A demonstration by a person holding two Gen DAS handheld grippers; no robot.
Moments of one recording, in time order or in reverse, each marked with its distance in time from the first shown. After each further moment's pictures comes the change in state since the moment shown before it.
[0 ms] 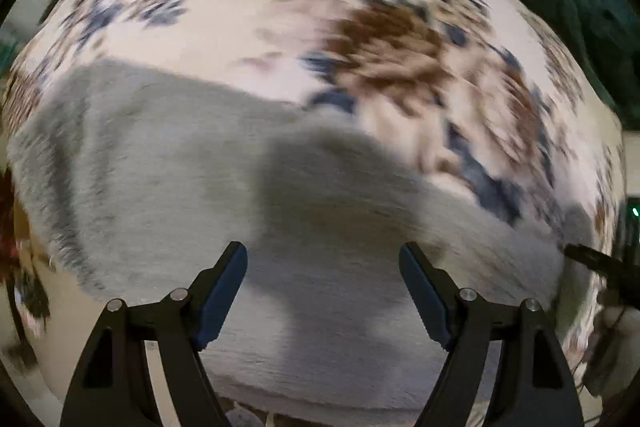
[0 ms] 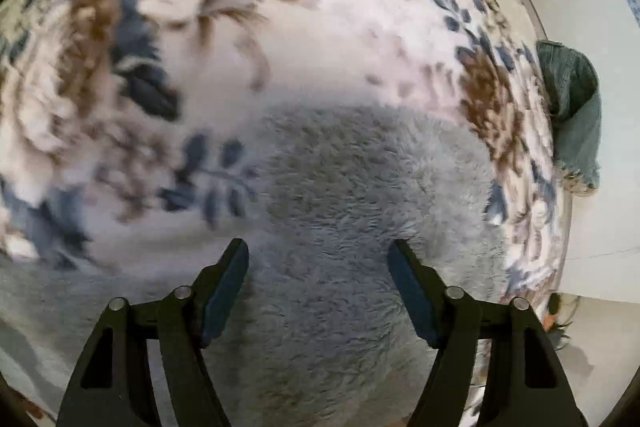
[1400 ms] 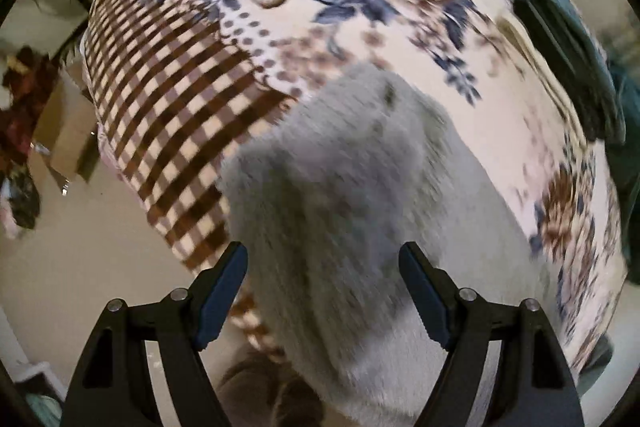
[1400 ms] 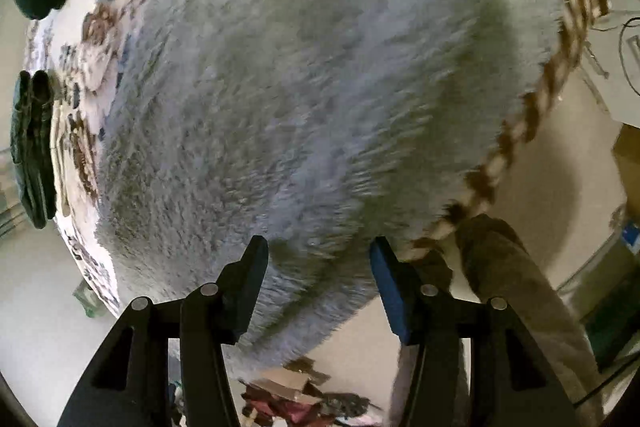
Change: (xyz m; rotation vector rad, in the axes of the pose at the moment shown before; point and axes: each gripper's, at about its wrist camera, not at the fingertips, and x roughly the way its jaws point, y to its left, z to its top) left arm -0.015 0.287 -0.018 -0.494 -0.101 0.017; right arm -0.004 0.086 -0.286 0.796 0.290 0.776
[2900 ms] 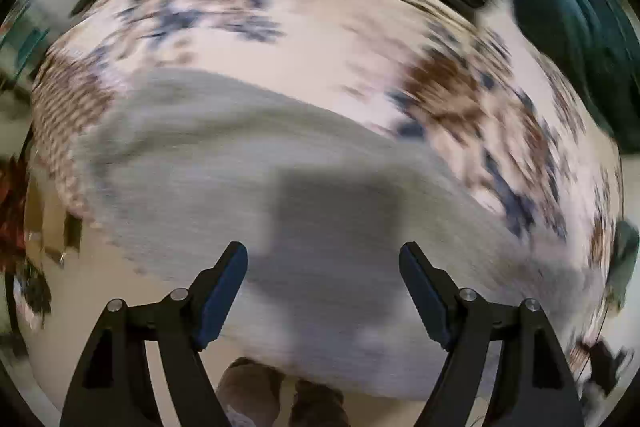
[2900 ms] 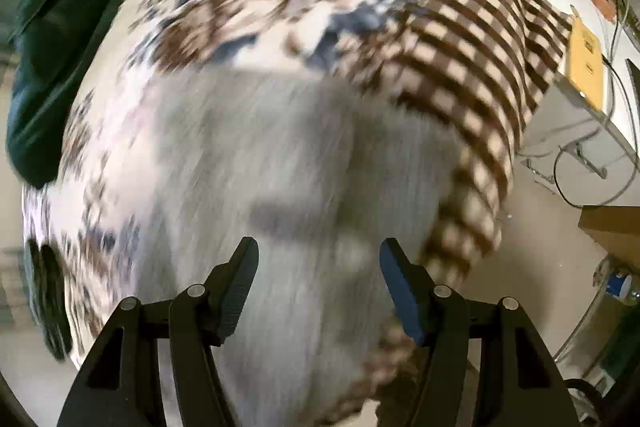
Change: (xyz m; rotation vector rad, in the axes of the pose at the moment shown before) left arm -0.043 -0.182 -0.099 0.430 0.011 -0.012; right arm -0.158 -0.129 0.233 0.165 -0.375 -0.063
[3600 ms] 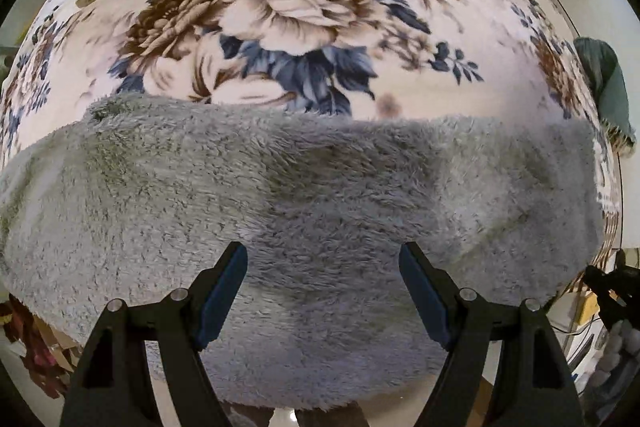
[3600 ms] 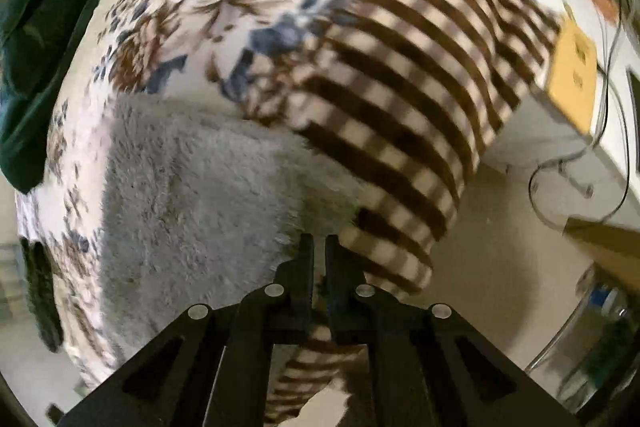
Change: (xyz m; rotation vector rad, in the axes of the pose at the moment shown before) left arm 0.059 -0.216 -0.090 0.474 0.130 -0.055; right arm -0.027 -0.086 0.014 0.022 0.052 0.052
